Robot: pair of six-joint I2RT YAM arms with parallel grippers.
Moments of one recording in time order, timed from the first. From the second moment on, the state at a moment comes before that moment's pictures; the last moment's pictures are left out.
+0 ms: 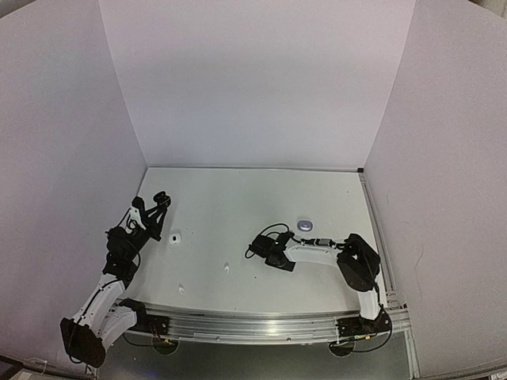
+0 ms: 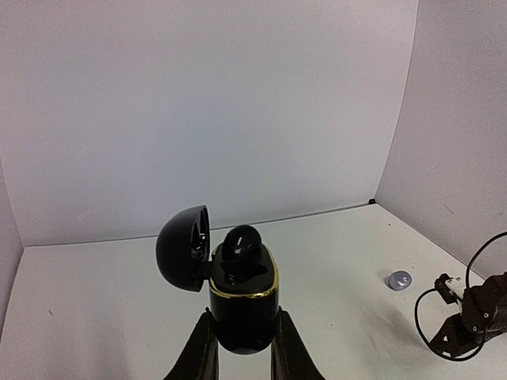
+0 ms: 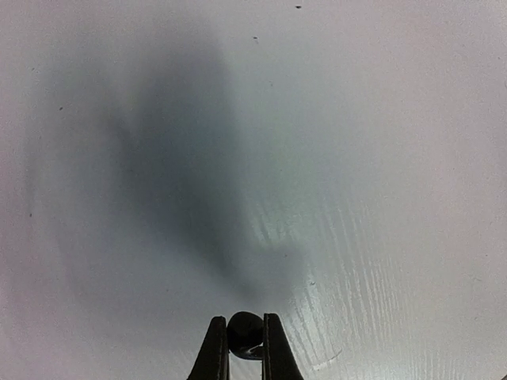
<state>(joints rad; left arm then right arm) -0.20 0.80 0.46 0.39 0.31 -0.16 1.00 2.05 1.45 -0.89 0.42 1.33</state>
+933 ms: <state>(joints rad) -0.20 0.80 0.46 0.40 0.31 -0.16 0.92 2.04 1.50 -0.96 0.22 1.12</state>
